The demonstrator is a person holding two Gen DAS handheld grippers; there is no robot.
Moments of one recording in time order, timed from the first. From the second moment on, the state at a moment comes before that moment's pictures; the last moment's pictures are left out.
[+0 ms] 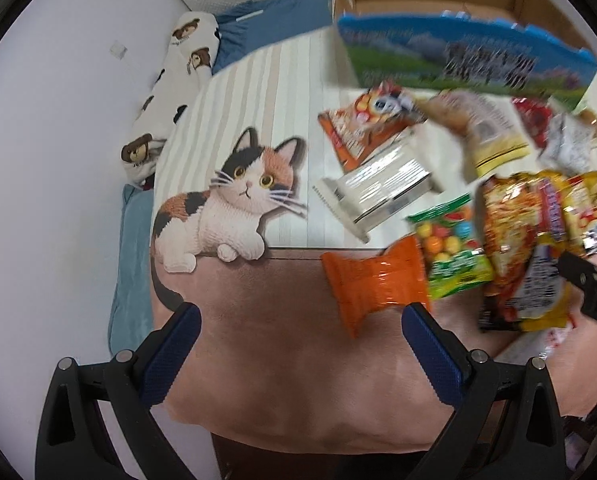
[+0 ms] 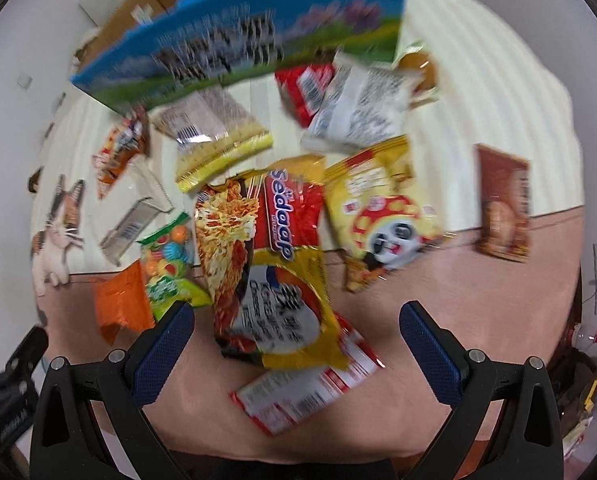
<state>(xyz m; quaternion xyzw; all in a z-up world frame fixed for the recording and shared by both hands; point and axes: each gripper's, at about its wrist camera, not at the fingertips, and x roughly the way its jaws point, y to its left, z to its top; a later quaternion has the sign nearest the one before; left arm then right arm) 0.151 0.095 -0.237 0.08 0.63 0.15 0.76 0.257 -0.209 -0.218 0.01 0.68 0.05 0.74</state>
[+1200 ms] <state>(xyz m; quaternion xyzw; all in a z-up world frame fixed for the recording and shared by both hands) 0.291 0.039 -0.347 0.33 0.61 -0.11 0.71 0.279 -0.188 -0.345 0.04 0.73 0.03 0.68</state>
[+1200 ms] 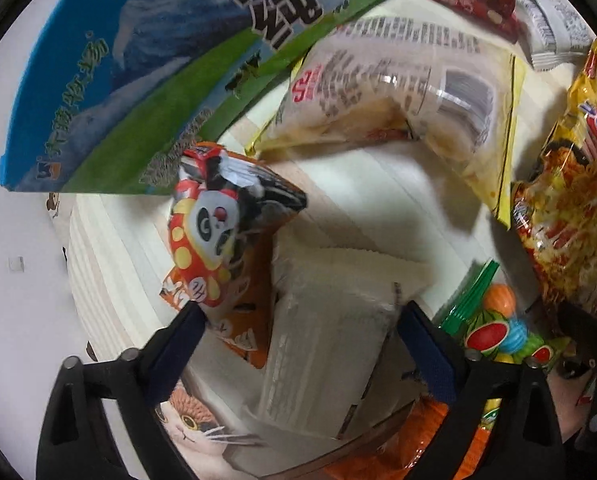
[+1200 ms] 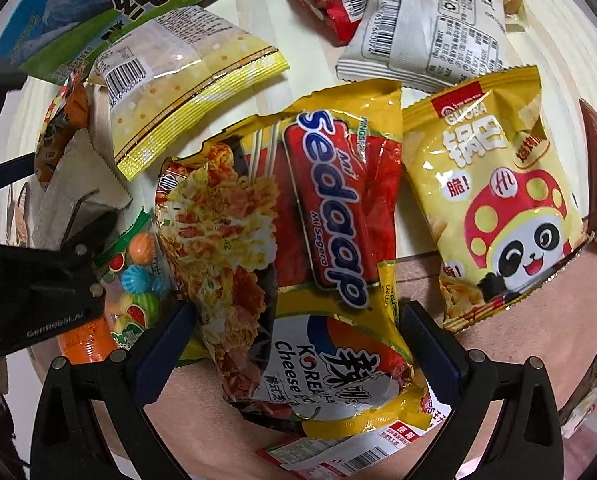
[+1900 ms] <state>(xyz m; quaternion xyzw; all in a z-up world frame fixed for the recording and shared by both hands) 0.282 0.135 -0.347 0.01 0.71 0.01 0.70 0.277 -0.189 -0.337 0.12 0.73 0.00 0.67</state>
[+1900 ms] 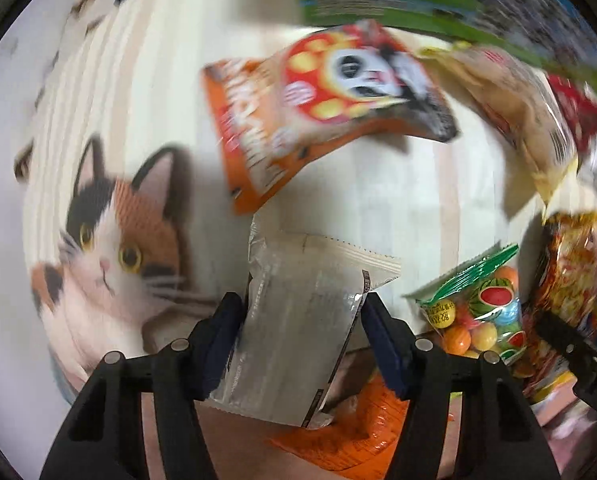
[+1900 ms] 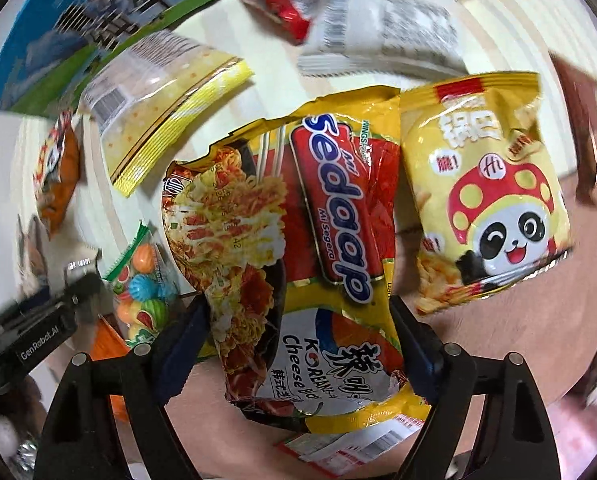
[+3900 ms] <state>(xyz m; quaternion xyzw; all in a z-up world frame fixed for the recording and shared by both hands) 0.180 0.155 -0.225 -0.09 0.64 0.06 0.76 0.213 -0.209 -0.207 0.13 0.67 0.13 0.72</state>
